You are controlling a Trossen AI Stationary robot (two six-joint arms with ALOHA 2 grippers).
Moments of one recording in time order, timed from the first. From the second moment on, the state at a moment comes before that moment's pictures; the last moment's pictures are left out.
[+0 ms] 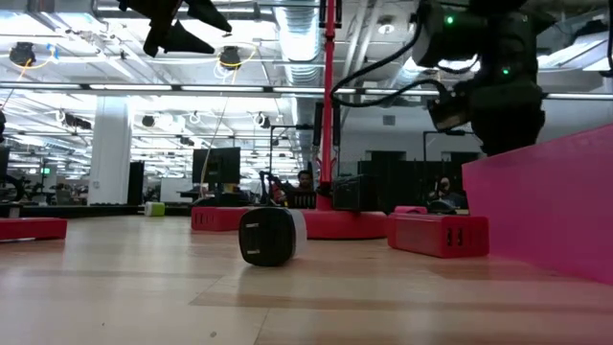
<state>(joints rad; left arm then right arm) 0.13 0.82 0.76 -0.16 -0.58 -0.38 0.10 1.49 0.87 -0.86 -0.01 0.64</state>
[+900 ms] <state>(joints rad) 0.13 0.82 0.76 -0.12 -0.58 -0.38 0.06 1.49 0.73 -0.70 -0.11 0.56</state>
